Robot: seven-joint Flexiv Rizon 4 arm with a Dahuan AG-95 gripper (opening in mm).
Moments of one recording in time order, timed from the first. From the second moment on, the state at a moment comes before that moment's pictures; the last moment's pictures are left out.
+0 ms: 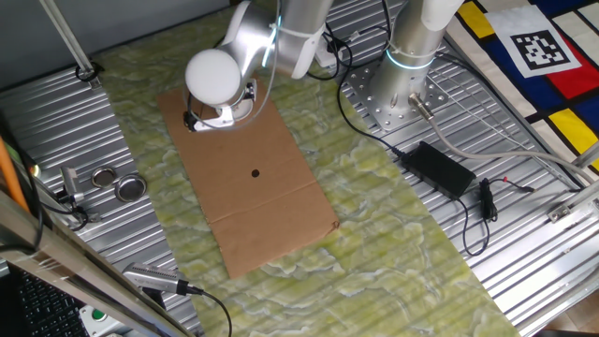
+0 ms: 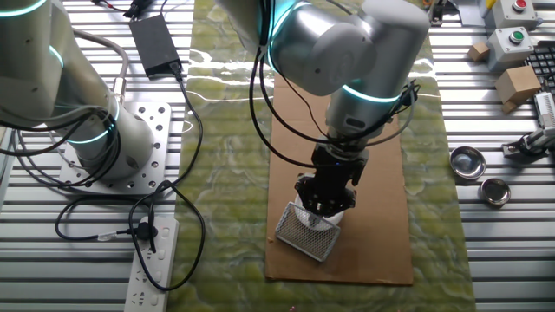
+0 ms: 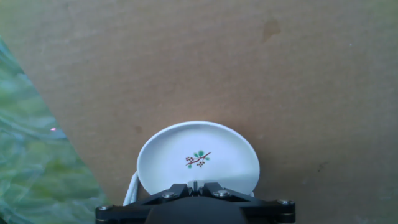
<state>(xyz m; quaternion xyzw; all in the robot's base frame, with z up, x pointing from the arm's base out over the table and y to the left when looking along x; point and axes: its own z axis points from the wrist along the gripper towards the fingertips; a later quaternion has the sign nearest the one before) 0.435 -0.171 0.022 0.57 -0.77 0.14 0.24</state>
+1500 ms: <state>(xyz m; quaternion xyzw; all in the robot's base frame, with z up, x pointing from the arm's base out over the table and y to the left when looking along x) 0.436 -0.175 0.023 0.56 -0.77 0.15 0.26</state>
